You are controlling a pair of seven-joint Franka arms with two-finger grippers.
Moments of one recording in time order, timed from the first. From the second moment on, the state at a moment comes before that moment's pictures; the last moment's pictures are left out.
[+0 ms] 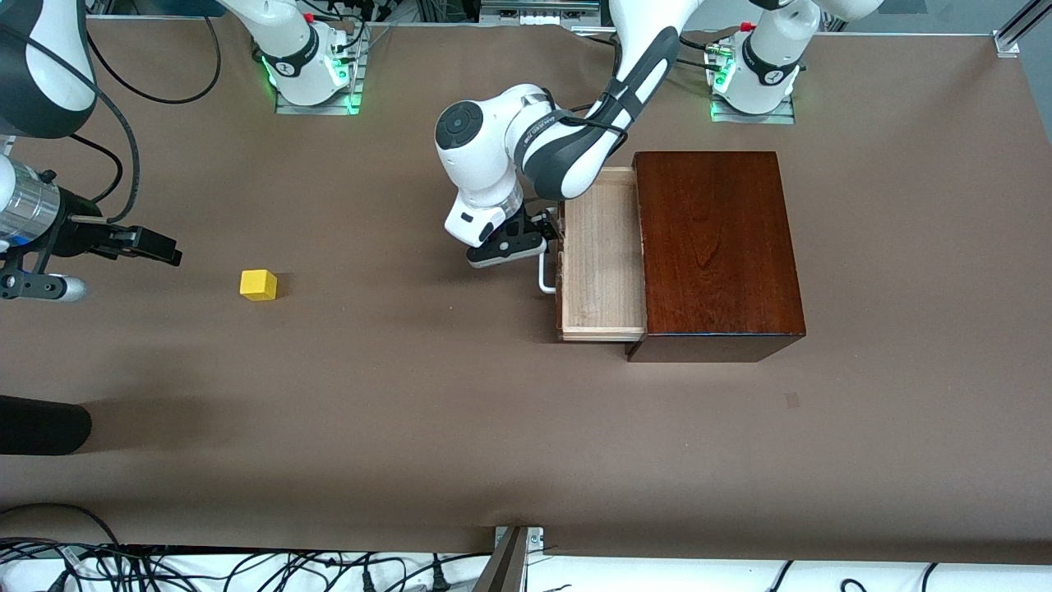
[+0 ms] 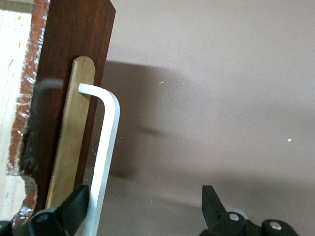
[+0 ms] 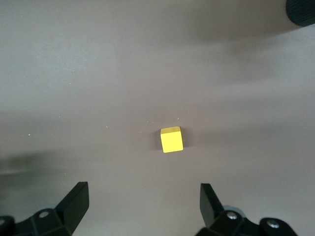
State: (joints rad) left arm -0.90 0.77 0.01 -1.26 0.18 1.93 -1.15; right arm 0.10 0.19 -0.12 -1.56 0.05 1.66 0.07
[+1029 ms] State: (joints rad) left arm -0.90 0.77 0.01 -1.23 0.17 1.92 -1.12; right arm 0.10 0.20 -0.12 -1.70 0.05 1.82 0.07
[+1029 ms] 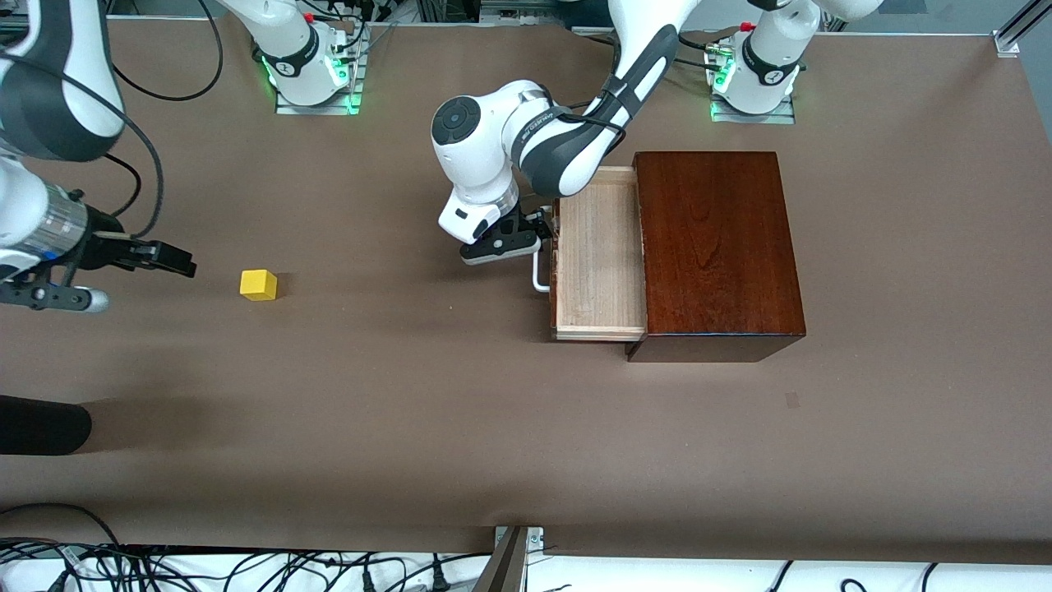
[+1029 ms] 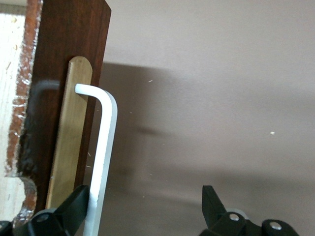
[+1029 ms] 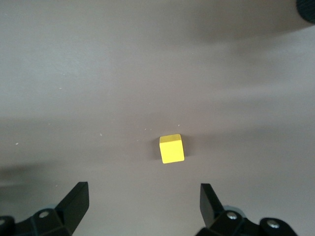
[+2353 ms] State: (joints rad) left arm -0.79 0.57 0.00 -1.17 0.19 1.62 -1.08; right arm 0.09 0.33 -0.13 -2.17 0.05 2.43 -0.17
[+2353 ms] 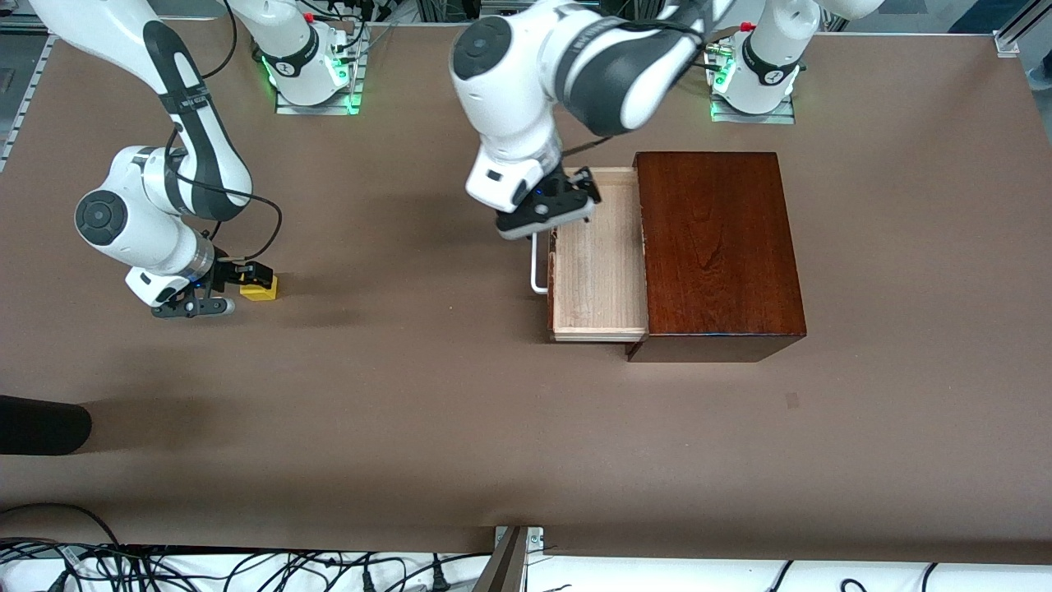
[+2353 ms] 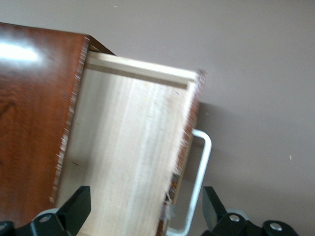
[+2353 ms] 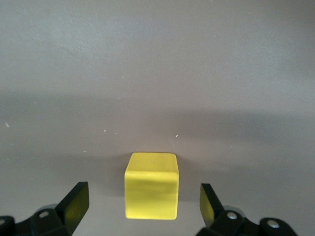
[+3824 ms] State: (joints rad) left arm -0.24 0.07 0.01 -1.56 0.01 1.59 -0.44; right arm 0.10 0.30 -0.12 -2.13 0.05 2.36 -0.25
